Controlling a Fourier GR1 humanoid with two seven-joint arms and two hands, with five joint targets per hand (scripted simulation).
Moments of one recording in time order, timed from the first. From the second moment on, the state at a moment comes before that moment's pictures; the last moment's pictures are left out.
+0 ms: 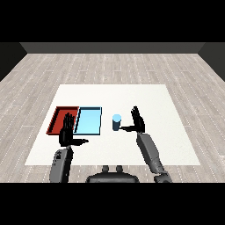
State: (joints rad) left arm 0.00 0.04 0.07 -1.56 0.16 -0.10 -0.45; right arm -0.38 0.00 0.04 -1.05 -0.25 -0.05 -0.35
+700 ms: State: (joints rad) left arm 0.02 0.03 0.06 -1.62 0.16 -0.08 -0.42; right arm -0.46 0.00 0.13 -0.85 -0.36 -0.08 -0.43
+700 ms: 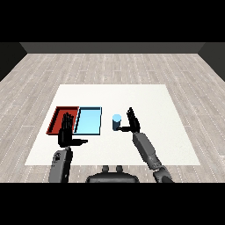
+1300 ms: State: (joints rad) left arm 0.00 0.03 0.06 -1.57 0.16 -0.08 -0.45; right arm -0.52 0.00 0.25 -0.73 -0.49 -0.11 -0.52
